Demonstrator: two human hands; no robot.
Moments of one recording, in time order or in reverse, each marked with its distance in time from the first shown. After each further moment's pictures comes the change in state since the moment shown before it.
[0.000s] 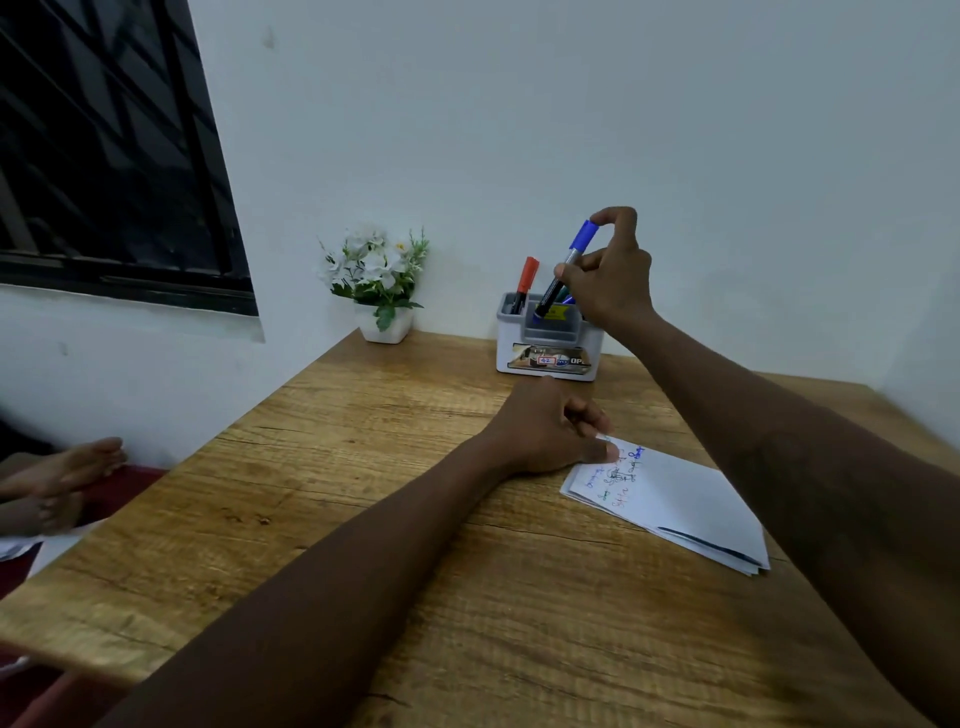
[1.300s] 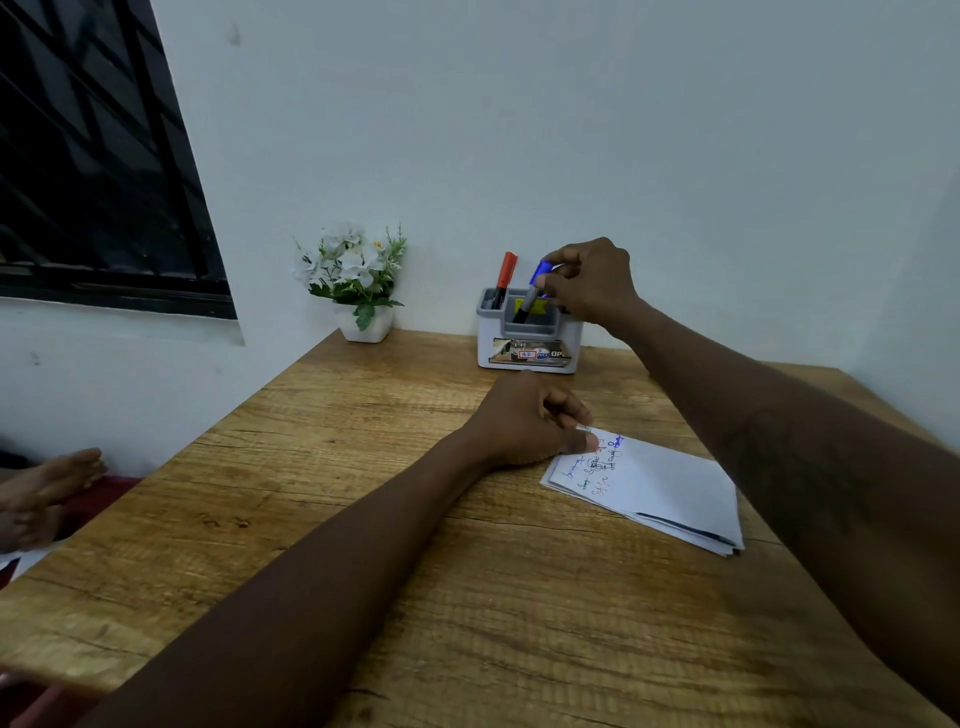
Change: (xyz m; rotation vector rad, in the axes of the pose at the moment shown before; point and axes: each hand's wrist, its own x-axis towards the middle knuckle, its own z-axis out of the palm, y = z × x) left_hand 0.005 -0.003 0.003 0.000 0.006 0.004; right_hand 0.008 0.020 -0.009 -0.073 -0.194 0.078
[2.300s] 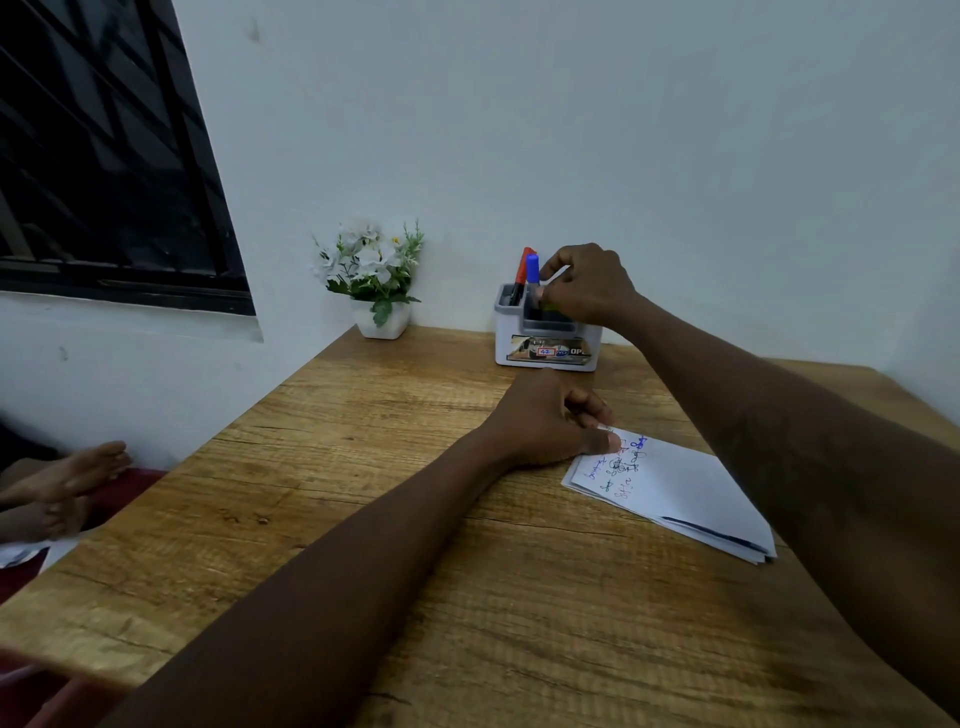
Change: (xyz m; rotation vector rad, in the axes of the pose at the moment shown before) left_hand -0.001 0.003 -0.001 0.012 -0.023 -0.003; right_hand 0.013 -0.002 0.023 -0.217 -0.146 -0.005
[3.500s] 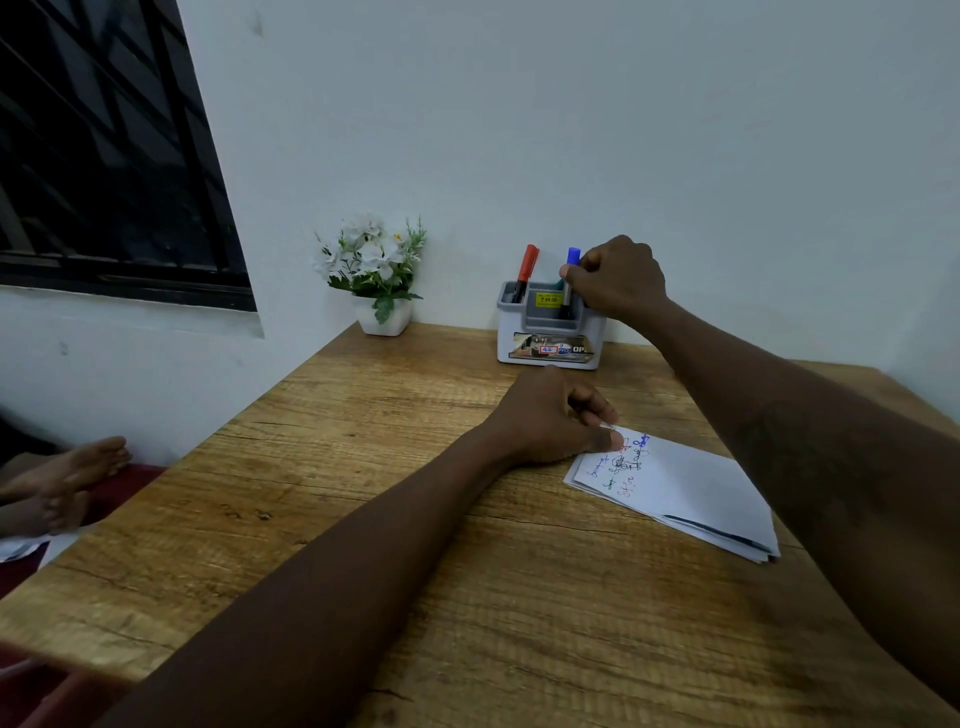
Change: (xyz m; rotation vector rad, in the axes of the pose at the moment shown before) left_hand 0.000 0.000 -0.001 0.002 -0.008 0.022; right_hand 0.000 0.017 -0.011 -0.115 0.161 0.034
